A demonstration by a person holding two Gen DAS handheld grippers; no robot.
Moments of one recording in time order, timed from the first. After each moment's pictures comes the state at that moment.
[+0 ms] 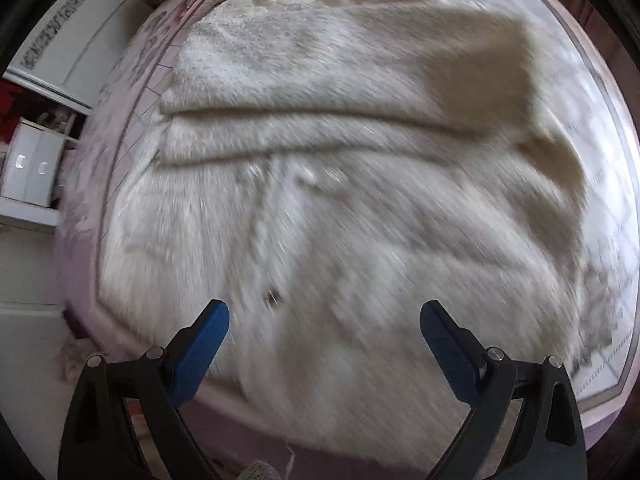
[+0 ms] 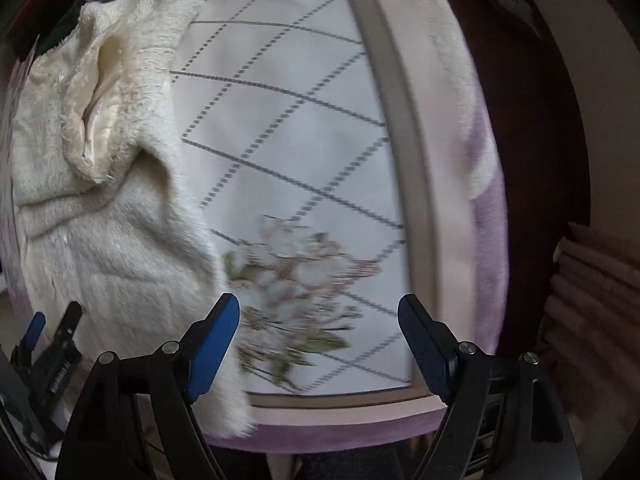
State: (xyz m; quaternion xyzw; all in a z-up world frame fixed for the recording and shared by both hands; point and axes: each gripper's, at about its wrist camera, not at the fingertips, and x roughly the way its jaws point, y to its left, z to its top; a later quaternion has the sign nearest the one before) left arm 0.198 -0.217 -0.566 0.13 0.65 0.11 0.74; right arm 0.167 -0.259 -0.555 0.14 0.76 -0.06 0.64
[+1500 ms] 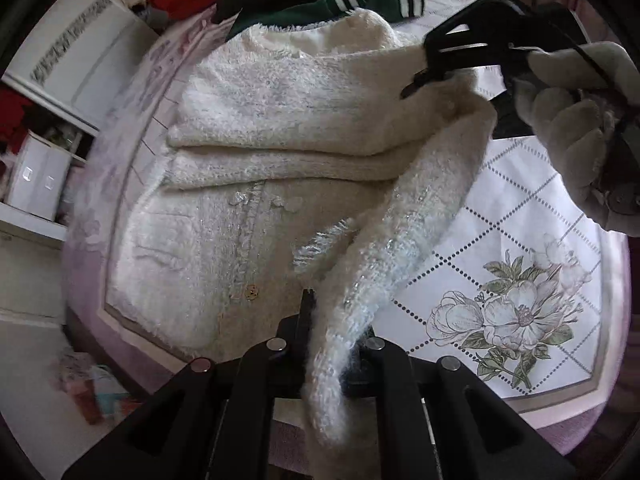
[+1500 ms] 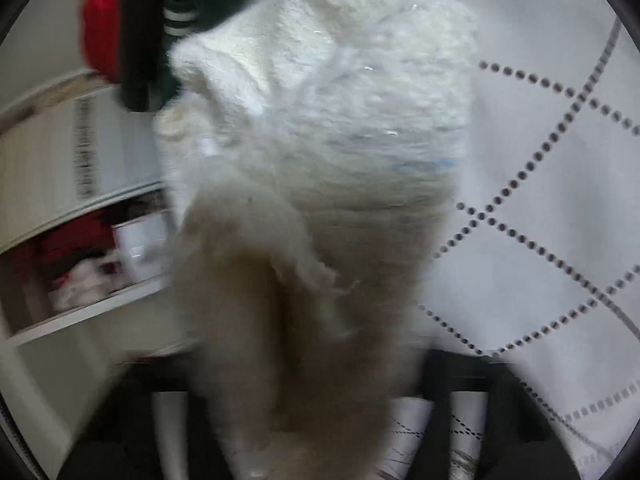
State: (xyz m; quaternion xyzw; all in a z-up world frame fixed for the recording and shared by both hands) left arm 0.189 -0.231 -0.519 0.10 0.61 0.08 0.78; right arm 0.311 -0.209 -0.644 0.42 0.68 0.18 0.57
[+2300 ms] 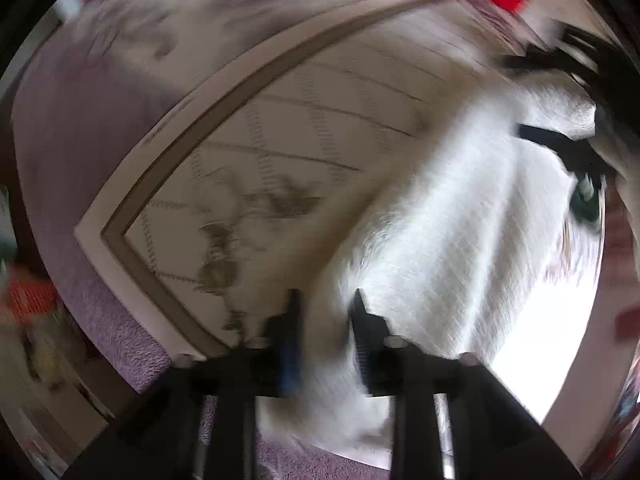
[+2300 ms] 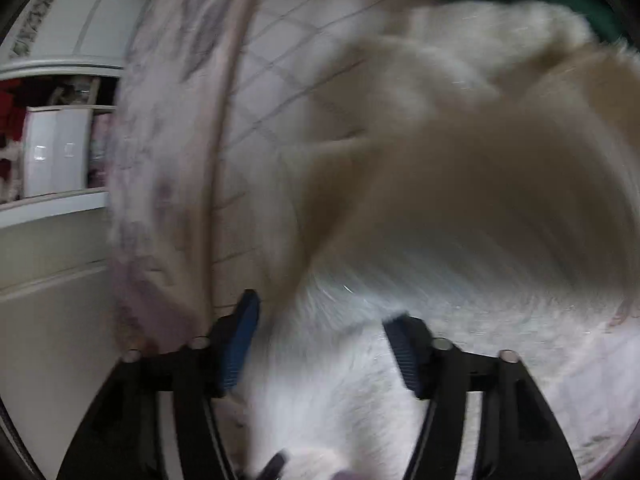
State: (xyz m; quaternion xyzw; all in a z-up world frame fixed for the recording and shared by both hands) left arm 0.195 0.183 -0.550 -0.29 0.61 0.16 0.71; right arm 0.423 0.214 -0.514 0.16 0.75 0.20 0.61
